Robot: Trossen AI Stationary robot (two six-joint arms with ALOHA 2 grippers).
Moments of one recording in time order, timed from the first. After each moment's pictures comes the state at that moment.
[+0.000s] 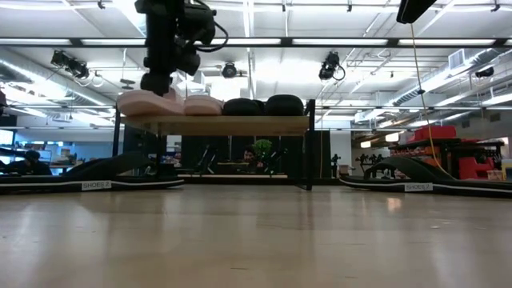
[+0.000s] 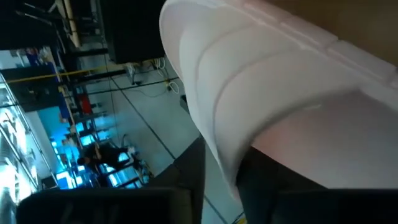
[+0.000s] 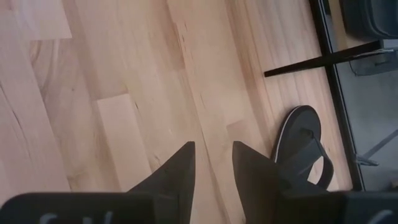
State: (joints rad) left arm 0.47 1.53 1.33 -1.13 -0.94 0.32; right arm 0.67 1.91 1.77 -1.57 0.64 0.94
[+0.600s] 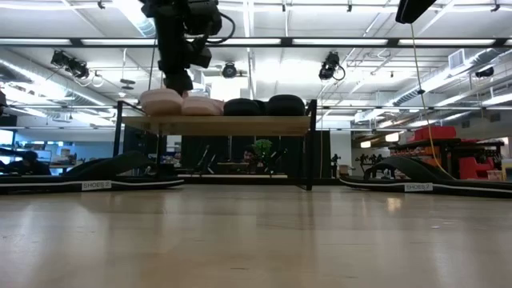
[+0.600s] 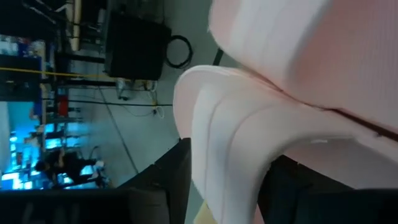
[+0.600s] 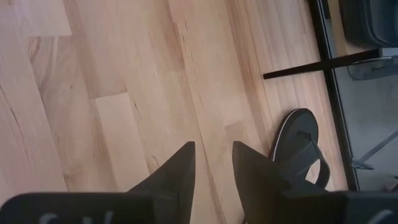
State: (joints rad) left arm 0.47 1.53 1.33 -0.91 -0.88 0.25; right arm 0.67 1.91 1.77 -1.57 0.65 0.92
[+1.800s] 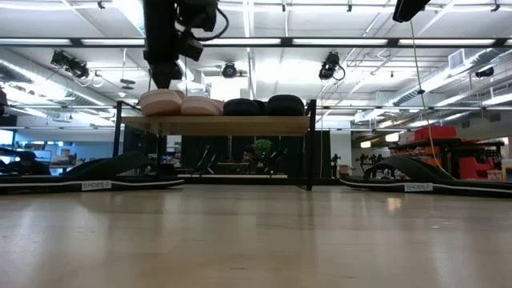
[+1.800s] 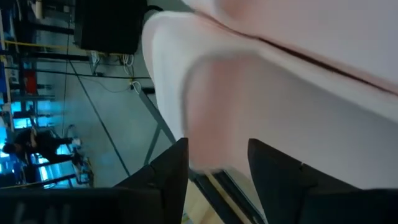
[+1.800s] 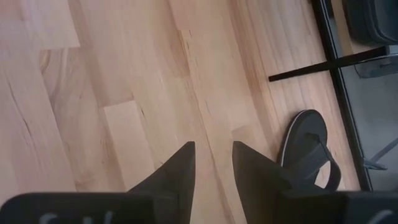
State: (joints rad) left arm 0.34 1.53 1.39 -1.27 -0.83 -0.09; right arm 0.67 1.91 1.77 -1.54 0.65 0.94
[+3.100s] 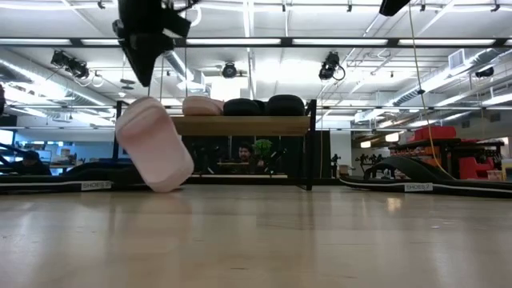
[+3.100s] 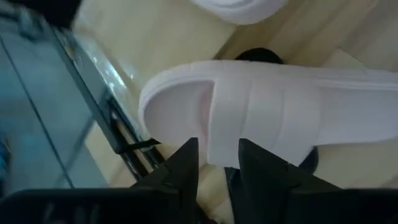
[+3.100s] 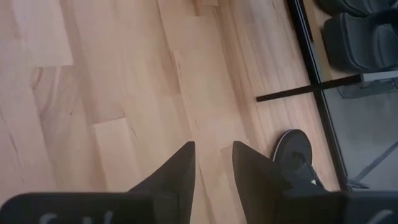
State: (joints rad) left arm -0.02 1.53 1.38 -1.51 -0.62 -0.71; right arm 0.68 1.91 1.77 -1.52 0.74 0.89
